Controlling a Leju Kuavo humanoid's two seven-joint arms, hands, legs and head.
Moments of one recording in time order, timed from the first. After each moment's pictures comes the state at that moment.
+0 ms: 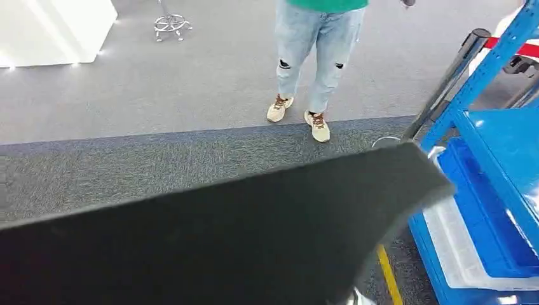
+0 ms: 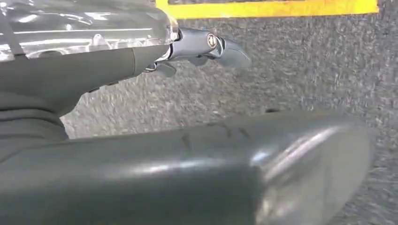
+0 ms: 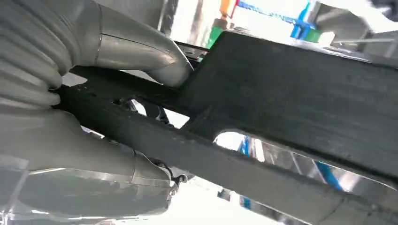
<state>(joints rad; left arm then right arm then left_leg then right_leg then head) -0.05 -0.02 1.21 -0.23 -0.95 -0.02 -0.39 -0.21 -0.06 0.78 -1.65 0.09 0.24 -0.67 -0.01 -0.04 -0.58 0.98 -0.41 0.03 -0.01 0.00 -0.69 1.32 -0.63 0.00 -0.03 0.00</state>
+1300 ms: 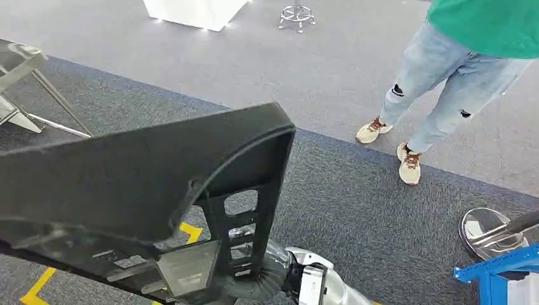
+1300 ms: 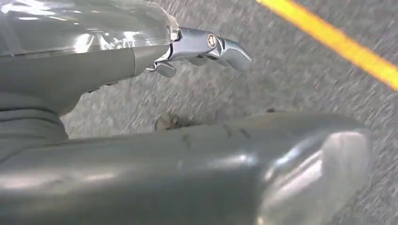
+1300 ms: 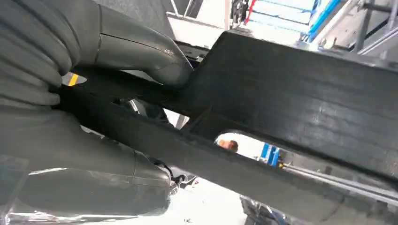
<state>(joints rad) -0.05 -0.06 1.25 -0.23 -0.90 -0.07 -0.45 -0.26 -0.02 0.80 -1.50 0.08 0.25 -0.69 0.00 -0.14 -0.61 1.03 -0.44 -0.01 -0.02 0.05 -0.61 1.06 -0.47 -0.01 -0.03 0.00</state>
